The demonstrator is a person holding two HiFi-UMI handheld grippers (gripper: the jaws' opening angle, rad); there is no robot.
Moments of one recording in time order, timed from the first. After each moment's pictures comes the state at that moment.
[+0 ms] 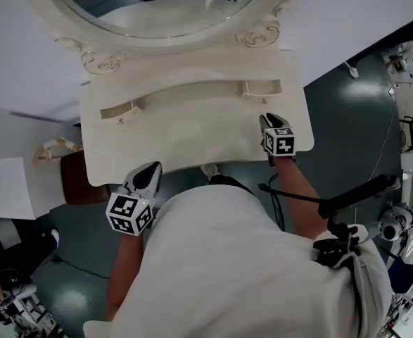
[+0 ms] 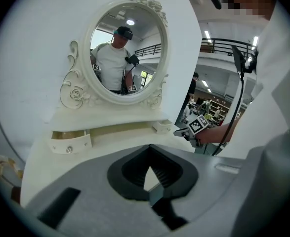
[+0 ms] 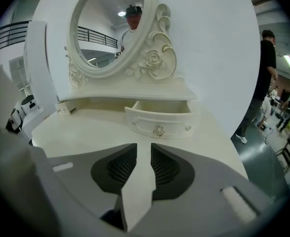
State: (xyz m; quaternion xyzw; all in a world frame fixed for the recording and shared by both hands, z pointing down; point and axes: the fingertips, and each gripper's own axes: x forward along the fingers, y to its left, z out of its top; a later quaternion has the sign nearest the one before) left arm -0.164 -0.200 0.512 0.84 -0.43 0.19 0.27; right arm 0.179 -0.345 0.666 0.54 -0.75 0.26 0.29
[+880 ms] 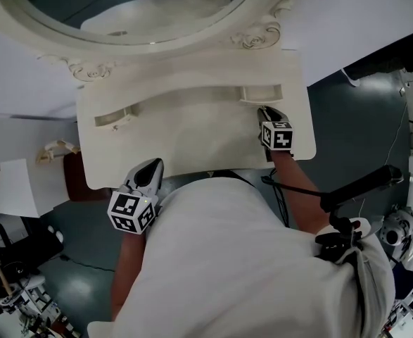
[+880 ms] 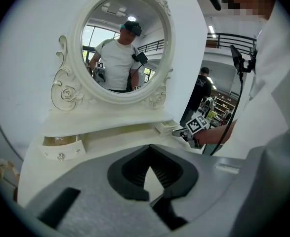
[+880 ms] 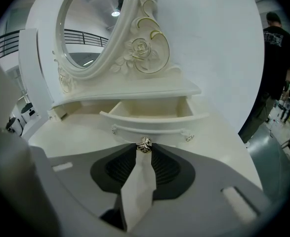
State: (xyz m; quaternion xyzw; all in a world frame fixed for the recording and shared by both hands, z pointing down) left arm -0.139 -0.237 0.514 0.83 -0.45 0.21 0.28; right arm 0.180 -0.390 0.685 0.53 -0.75 0.29 0.27
